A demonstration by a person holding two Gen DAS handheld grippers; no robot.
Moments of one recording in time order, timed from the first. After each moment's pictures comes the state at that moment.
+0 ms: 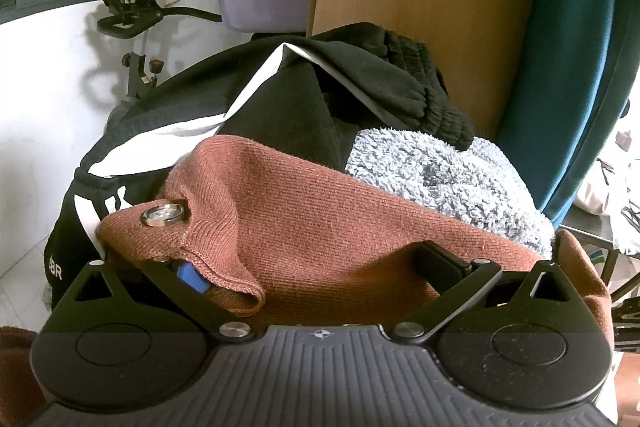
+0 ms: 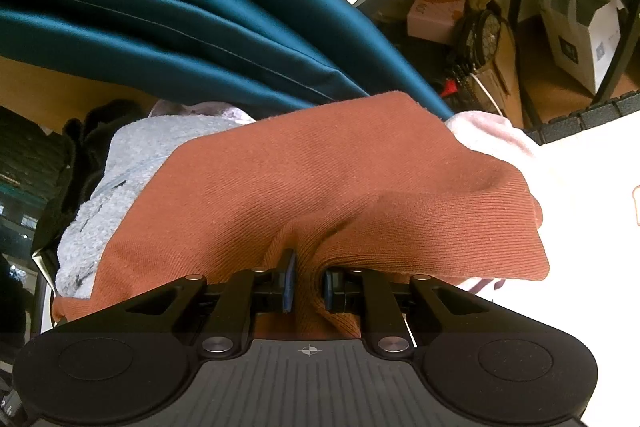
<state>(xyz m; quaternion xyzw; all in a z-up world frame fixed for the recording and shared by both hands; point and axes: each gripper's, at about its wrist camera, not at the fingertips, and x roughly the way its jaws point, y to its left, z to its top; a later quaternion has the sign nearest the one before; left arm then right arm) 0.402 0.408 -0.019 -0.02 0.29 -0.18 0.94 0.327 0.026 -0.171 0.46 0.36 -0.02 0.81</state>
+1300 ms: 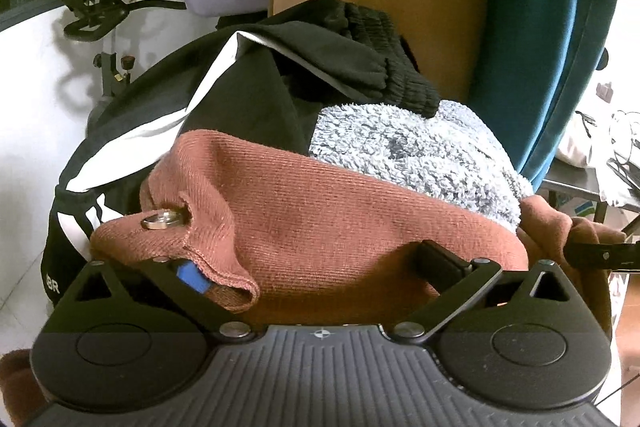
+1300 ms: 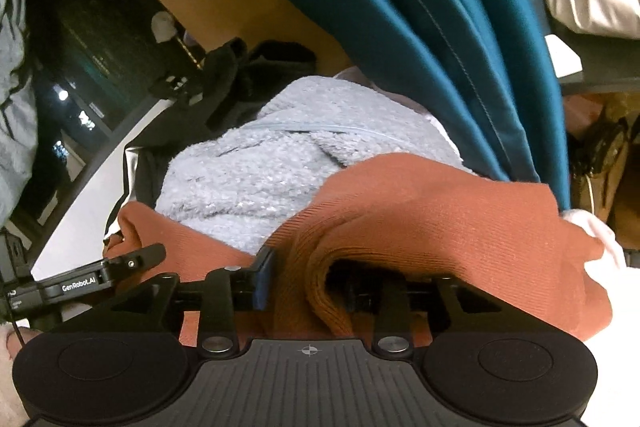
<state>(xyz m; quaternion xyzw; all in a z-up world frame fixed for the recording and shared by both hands) 0.398 0.395 -0.008 0.04 0.33 -0.22 0.92 0.341 0.101 -0.100 0.30 0.32 0.13 0.89</state>
